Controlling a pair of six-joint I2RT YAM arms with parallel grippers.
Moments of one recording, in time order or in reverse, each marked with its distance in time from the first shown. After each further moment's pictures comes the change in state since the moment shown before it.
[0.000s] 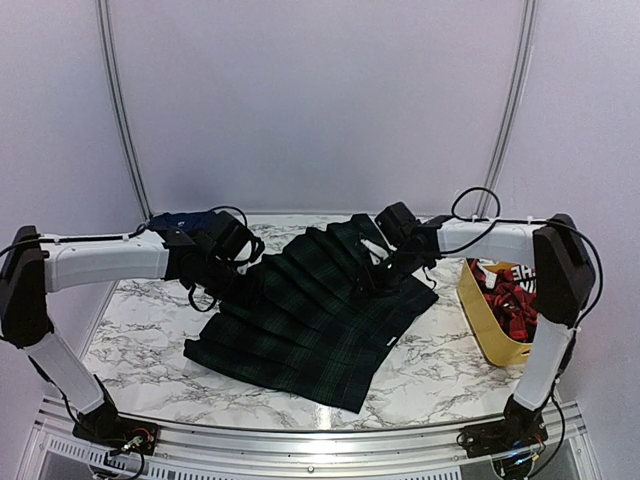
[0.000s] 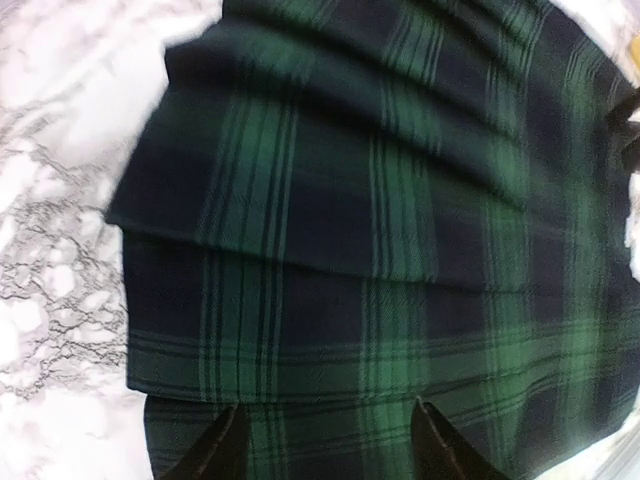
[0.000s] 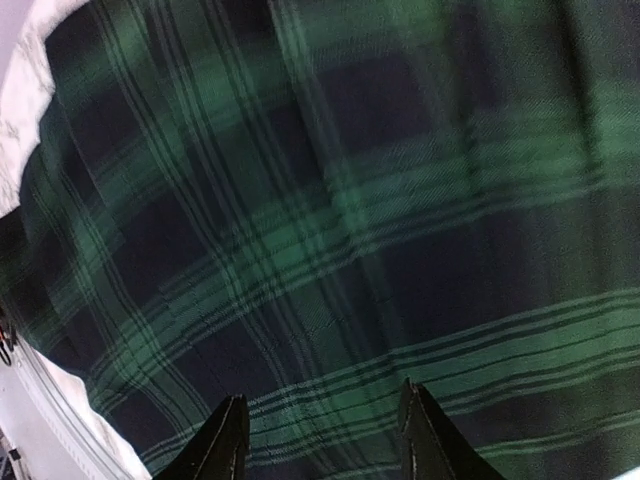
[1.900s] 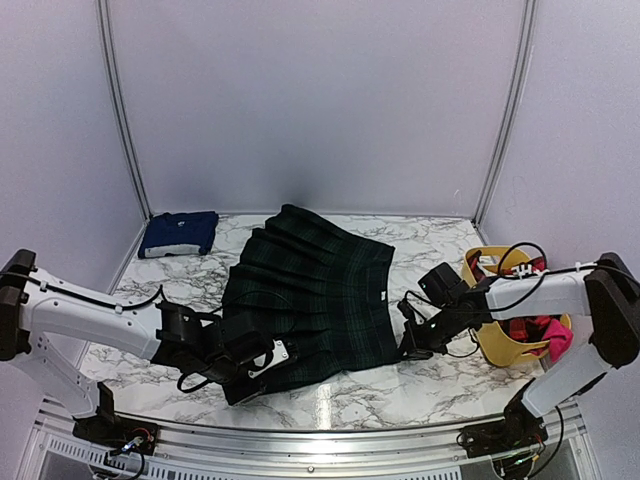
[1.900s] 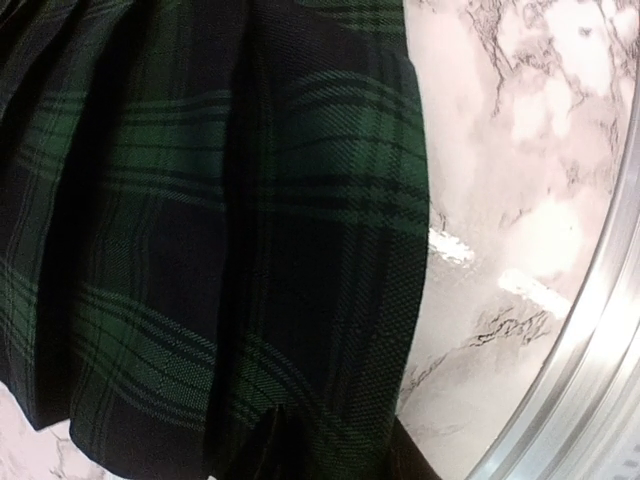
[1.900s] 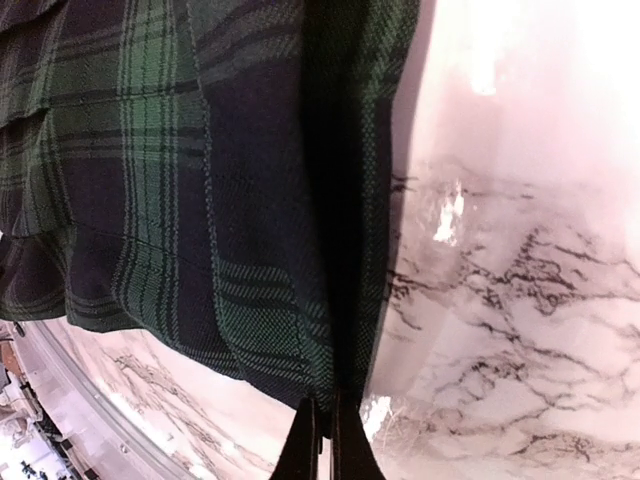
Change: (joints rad) left arm -0.478 -0.094 -0.319 0.014 -0.068 0.297; right arm 0.024 -0.354 -0.674 0.188 -0.073 0.264
